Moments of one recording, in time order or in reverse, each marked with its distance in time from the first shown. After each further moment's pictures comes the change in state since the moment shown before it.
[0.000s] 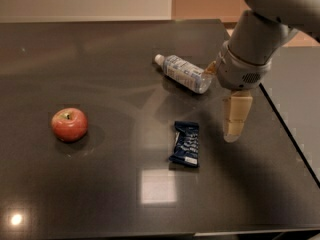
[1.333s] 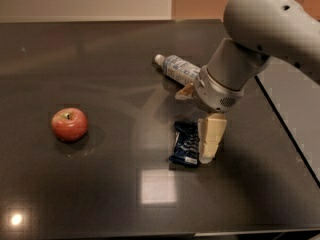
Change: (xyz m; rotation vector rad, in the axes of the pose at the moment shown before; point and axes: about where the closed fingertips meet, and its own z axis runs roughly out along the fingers) arm -0.055 0.023 0.047 -0.068 -0.194 -0.066
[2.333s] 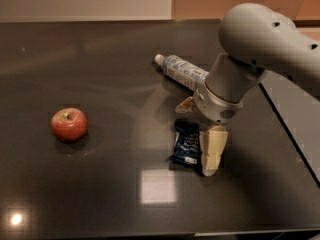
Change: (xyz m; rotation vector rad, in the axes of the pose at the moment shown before) arm 0.009 0.020 0.023 -0.073 0.013 -0.007
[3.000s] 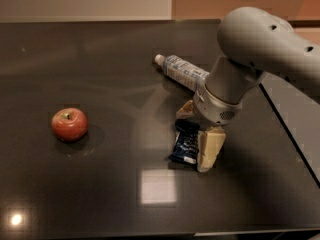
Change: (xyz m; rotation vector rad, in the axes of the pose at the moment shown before) arm 0.006 0.000 0.007 -0.018 0.011 0.009
